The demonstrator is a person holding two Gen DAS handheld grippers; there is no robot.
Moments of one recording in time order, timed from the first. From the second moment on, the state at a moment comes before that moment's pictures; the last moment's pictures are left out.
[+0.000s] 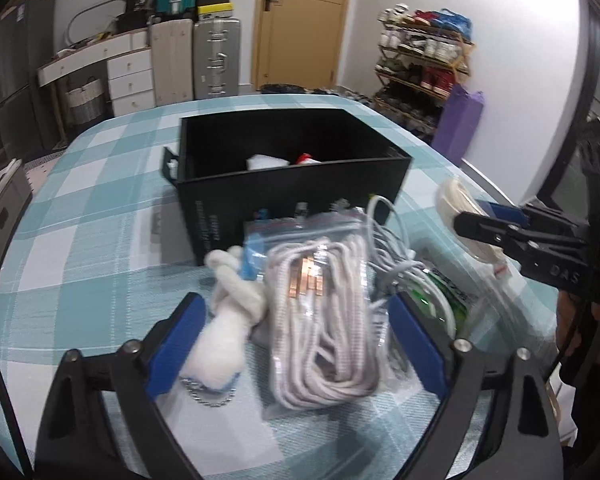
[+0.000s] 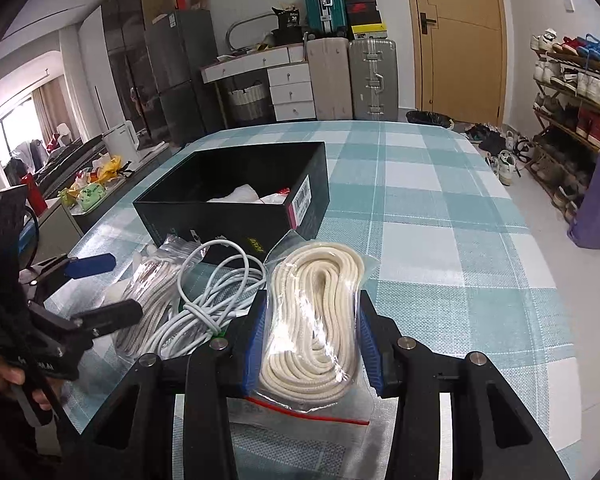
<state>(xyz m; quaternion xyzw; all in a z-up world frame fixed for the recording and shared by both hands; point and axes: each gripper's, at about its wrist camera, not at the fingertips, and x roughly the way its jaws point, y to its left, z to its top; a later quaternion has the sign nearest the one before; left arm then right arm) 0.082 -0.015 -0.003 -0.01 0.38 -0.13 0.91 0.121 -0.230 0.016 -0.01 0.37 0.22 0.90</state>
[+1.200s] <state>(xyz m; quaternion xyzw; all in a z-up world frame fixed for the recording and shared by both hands) 0.075 -0.004 0.021 -0.02 0.36 -0.15 0.92 0.109 -0.221 0.037 -0.02 0.35 0.24 0.91</state>
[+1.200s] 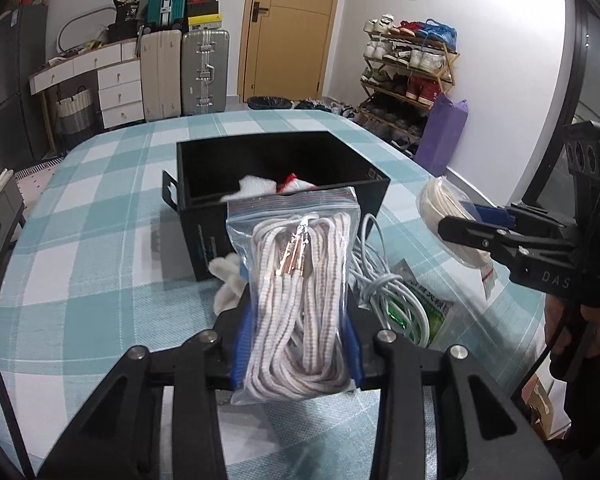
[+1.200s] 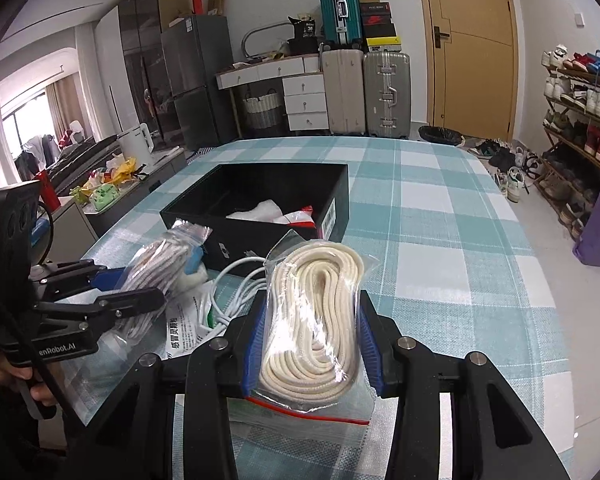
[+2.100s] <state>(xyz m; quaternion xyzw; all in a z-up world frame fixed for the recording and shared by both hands) 0.107 0.026 0.054 -0.03 0.32 -0.12 0.94 0.115 -0.201 0.082 -0.02 0.31 0.28 0.91</state>
